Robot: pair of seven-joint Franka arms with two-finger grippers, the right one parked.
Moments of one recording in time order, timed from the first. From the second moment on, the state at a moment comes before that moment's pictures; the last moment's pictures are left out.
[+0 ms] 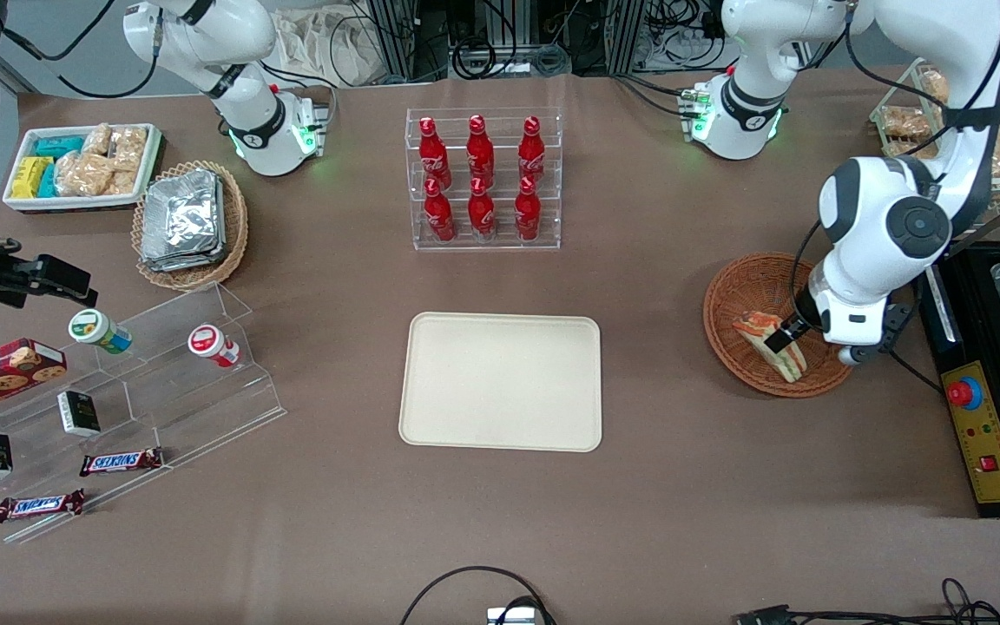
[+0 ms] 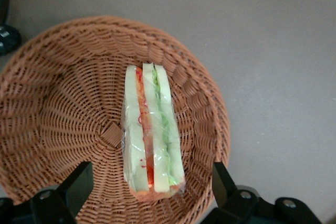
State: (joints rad) arm -0.03 0.12 -0.05 -2.29 0.03 2.41 -0.79
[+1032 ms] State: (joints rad) arm -0.03 0.23 -0.05 -2.30 0.02 2.53 -0.81
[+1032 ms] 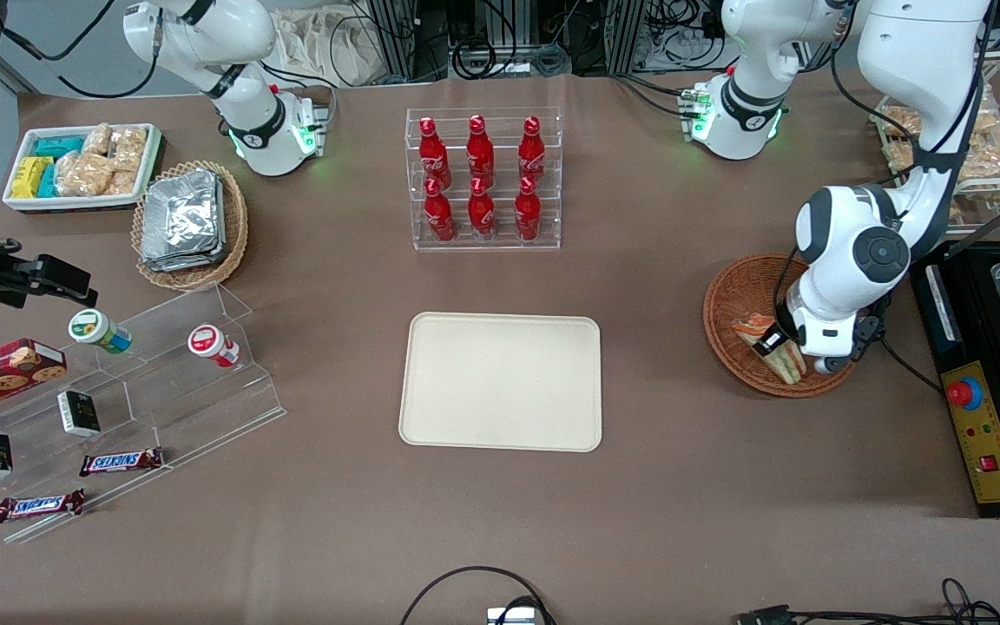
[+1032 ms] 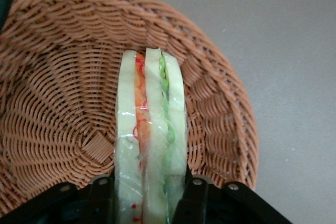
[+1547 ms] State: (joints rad) arm -0.04 0.11 -0.08 -2.11 0.02 2.25 -0.79
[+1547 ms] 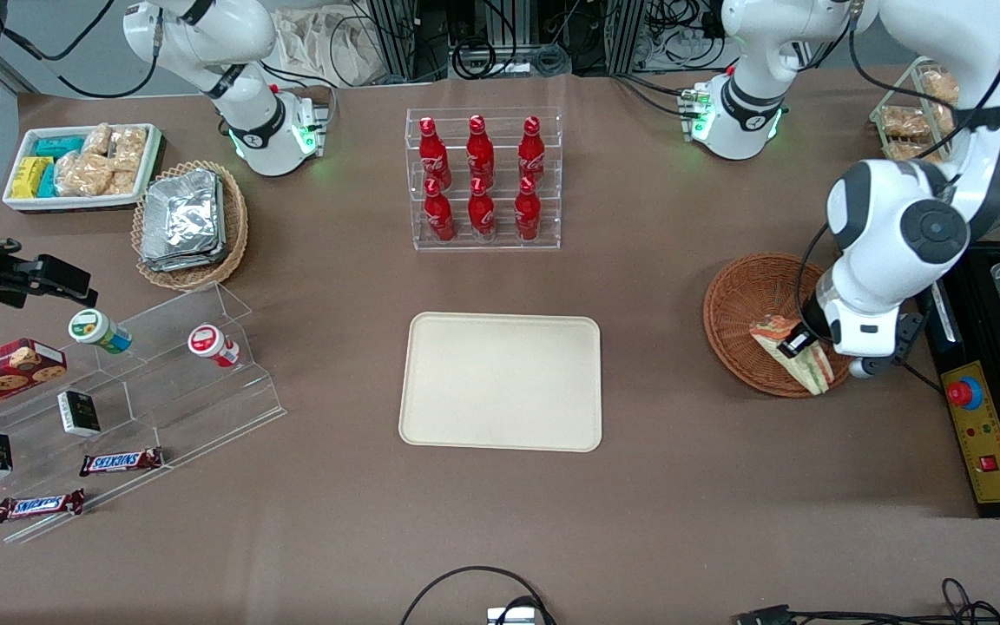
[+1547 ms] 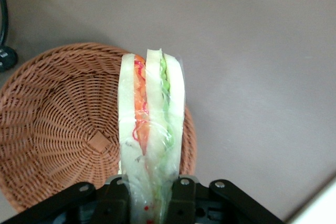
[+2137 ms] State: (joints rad) arm -0.06 0.32 -0.44 -1.83 0.09 2.13 -0.72
